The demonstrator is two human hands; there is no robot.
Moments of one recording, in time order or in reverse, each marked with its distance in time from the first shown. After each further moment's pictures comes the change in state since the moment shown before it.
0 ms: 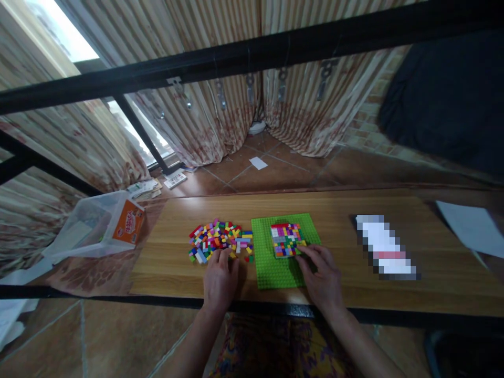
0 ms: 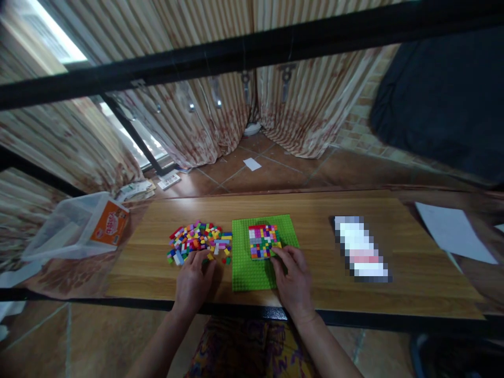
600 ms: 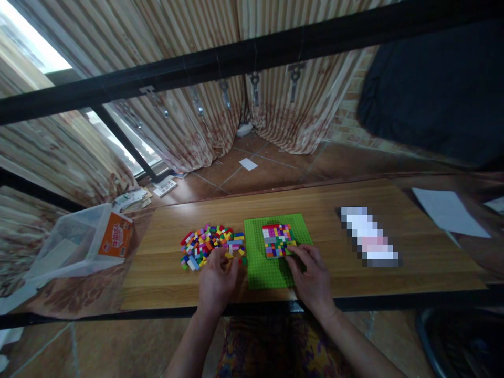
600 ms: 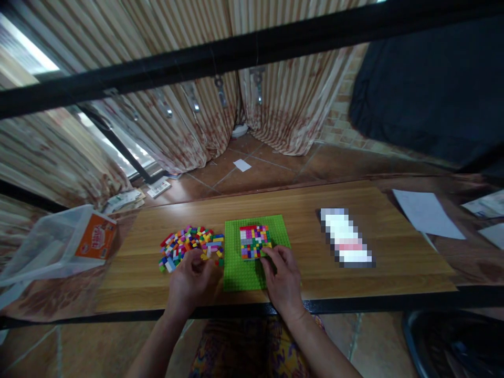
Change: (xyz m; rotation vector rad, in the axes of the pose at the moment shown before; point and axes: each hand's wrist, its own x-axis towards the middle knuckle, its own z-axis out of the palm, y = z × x) left_hand 0.012 0.017 -0.012 -0.265 -0.048 -0.104; right_hand -0.011 -0.003 0.007 -0.010 0.061 0.022
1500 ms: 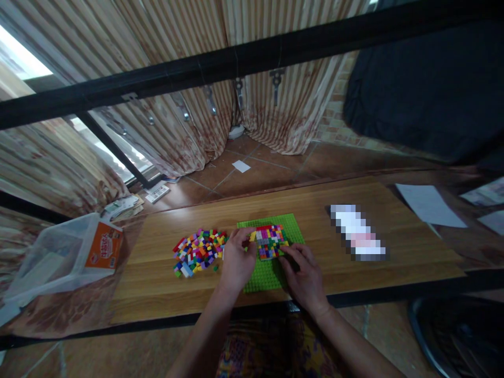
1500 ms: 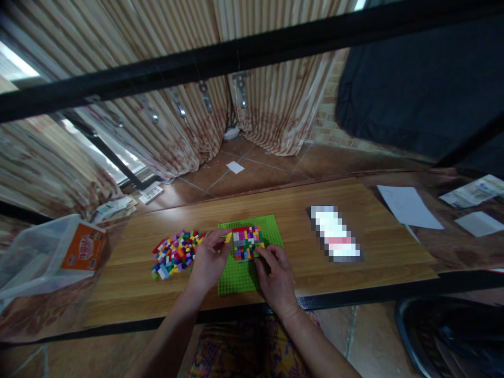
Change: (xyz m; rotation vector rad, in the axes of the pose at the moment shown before) left_hand 0.041 0.056 0.038 -0.354 -0.104 0.224; right_hand 0.002 -0.005 -0.003 0.069 -0.030 0.033
